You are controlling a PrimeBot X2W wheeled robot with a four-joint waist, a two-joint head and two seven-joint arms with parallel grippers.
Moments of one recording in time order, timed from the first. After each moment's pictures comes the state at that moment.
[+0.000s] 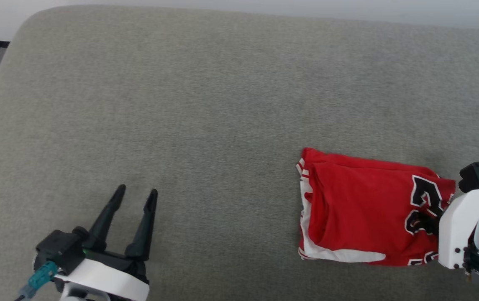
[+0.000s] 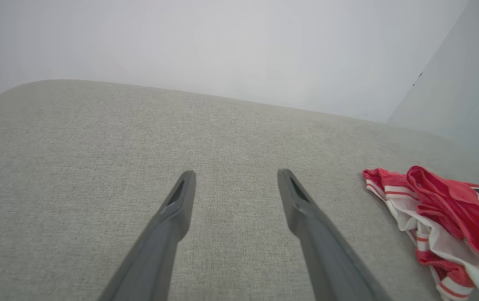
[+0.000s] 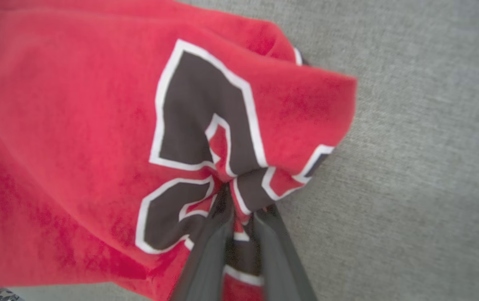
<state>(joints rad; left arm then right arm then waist) -0.03 0.30 -0.25 0.06 -0.50 -0.13 -0.26 -0.15 -0.34 -0.05 0.05 0.47 0.13 0.91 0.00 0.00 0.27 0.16</state>
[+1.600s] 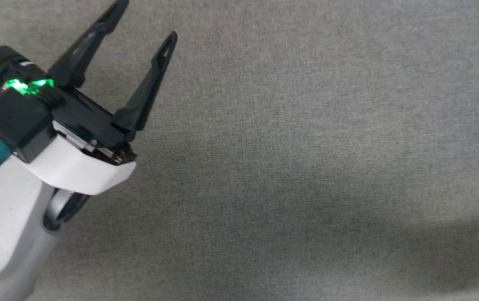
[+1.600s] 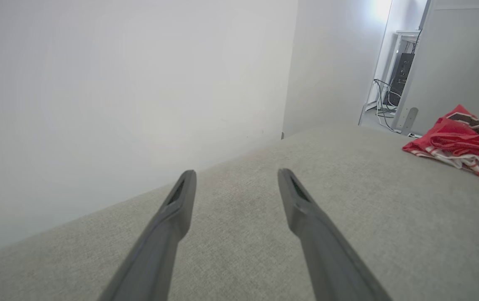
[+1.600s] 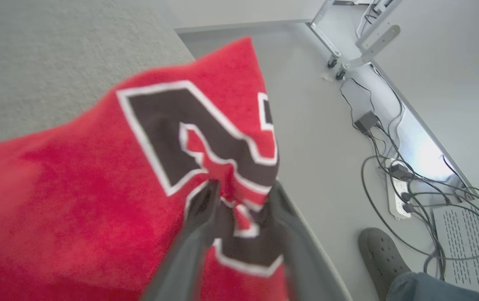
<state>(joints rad) -0.67 0.60 -0.48 -0.11 -0.49 -0.13 -0.26 -0.62 -0.30 -0.78 0.23 -0.06 0.13 0.46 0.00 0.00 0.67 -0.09</state>
